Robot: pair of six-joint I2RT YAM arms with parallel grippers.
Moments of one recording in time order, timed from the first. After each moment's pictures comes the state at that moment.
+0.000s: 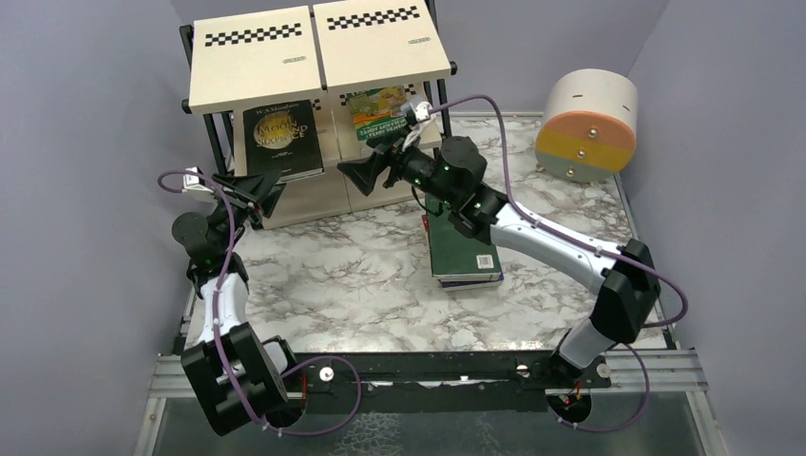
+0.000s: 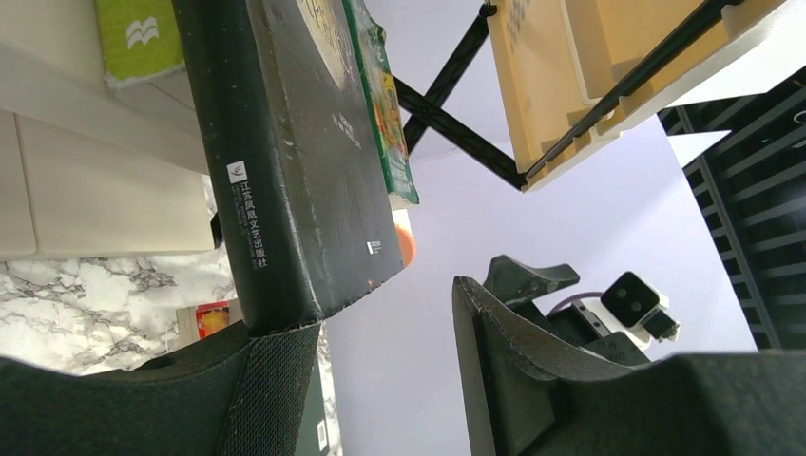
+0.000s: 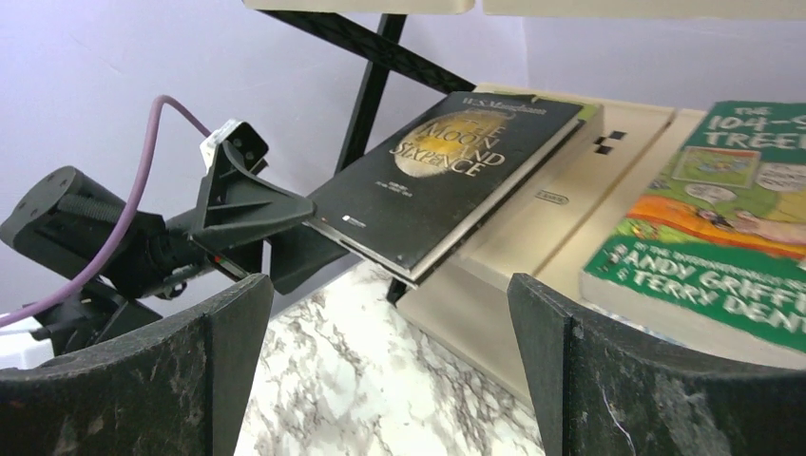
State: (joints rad) left arm 0.48 1.08 0.50 0.81 0.90 -1.57; right arm 0.88 1.65 1.41 0.40 -0.14 0.28
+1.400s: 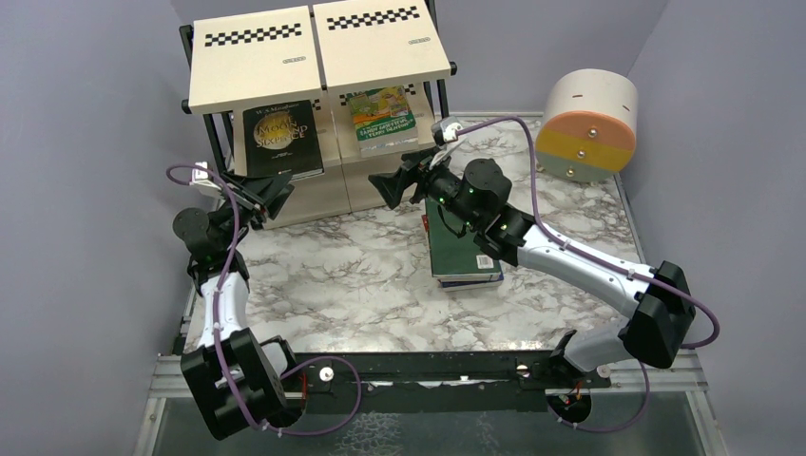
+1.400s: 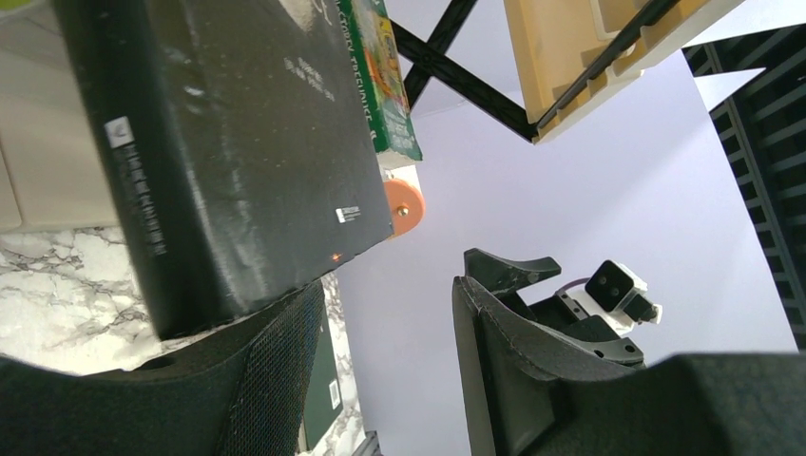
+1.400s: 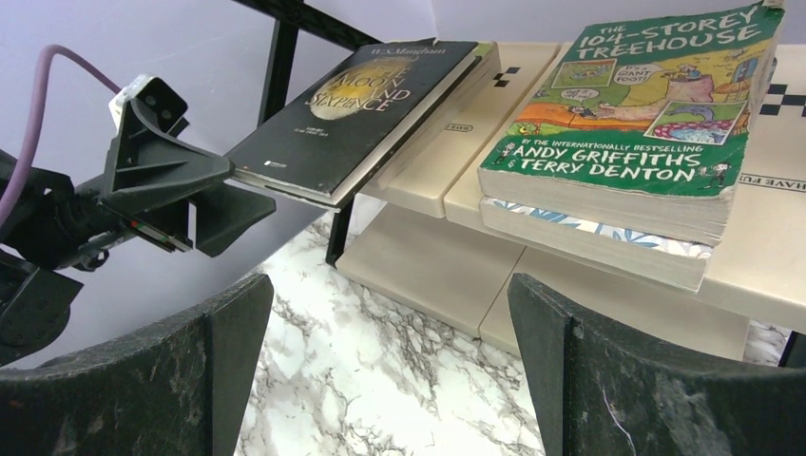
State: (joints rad) left arm 0.44 1.06 0.52 0.74 0.97 -1.50; right arm 0.87 1.42 1.15 0.37 0.04 0.24
